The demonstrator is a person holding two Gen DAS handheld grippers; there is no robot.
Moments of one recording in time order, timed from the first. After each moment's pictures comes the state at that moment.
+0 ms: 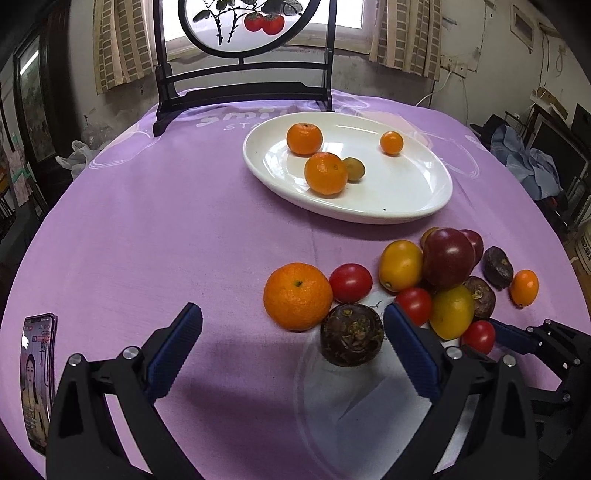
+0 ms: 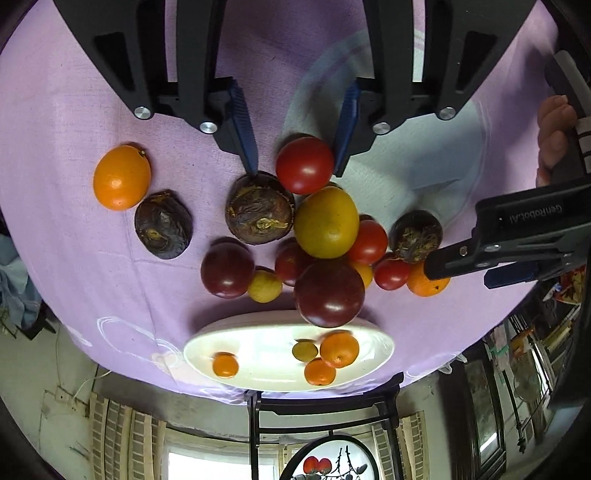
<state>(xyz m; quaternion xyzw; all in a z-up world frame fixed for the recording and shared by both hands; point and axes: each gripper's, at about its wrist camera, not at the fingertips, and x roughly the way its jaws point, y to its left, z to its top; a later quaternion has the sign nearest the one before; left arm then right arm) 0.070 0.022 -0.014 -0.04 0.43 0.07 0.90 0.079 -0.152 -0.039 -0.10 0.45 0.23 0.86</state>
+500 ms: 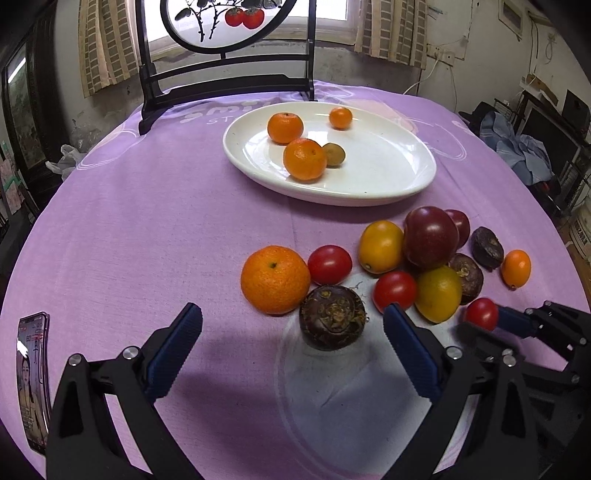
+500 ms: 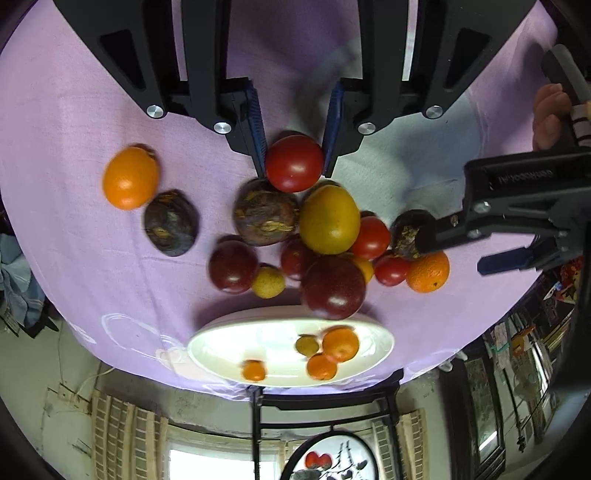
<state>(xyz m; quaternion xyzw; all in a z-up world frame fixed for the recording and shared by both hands) 0.063 0.006 -0.019 -0.03 0.44 0.05 0.90 0.075 -0.160 -0.030 -0.09 0.45 0.22 0.86</state>
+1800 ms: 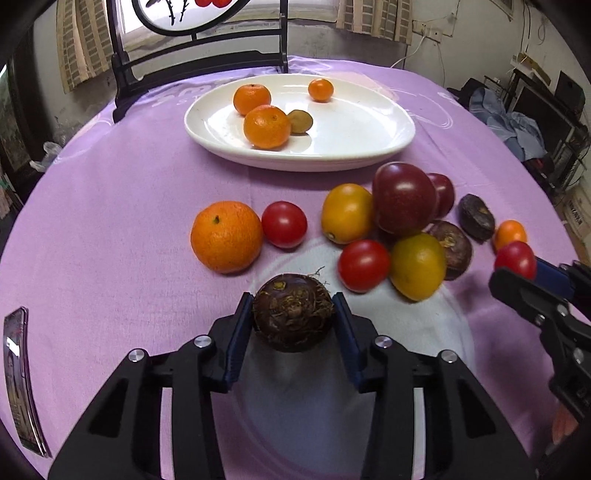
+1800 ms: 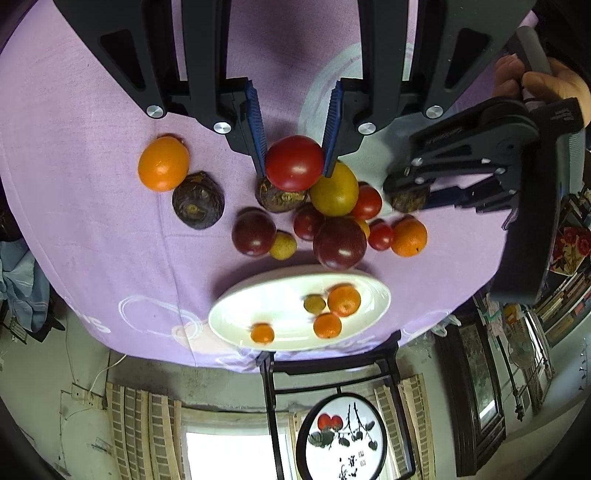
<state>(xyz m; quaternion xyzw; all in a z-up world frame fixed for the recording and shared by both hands) 0.066 -0.017 -0.035 -0.03 0.48 0.02 0.88 0.070 -0.184 -0.005 -0.05 0.41 0.24 0.88</state>
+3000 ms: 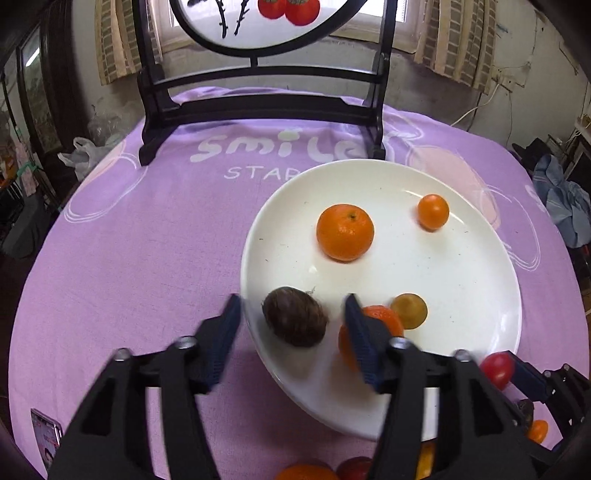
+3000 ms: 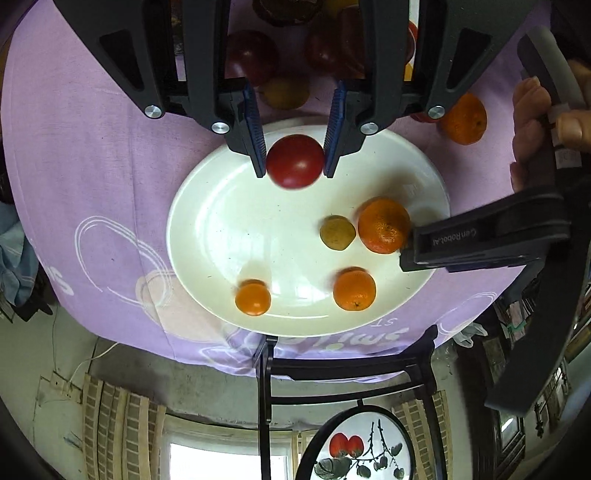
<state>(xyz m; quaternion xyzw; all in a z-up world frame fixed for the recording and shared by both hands) 0.229 0.059 0.004 -0.06 0.45 0.12 0.88 0.207 -0.107 -0.005 -0.08 0.45 0.21 0.87</state>
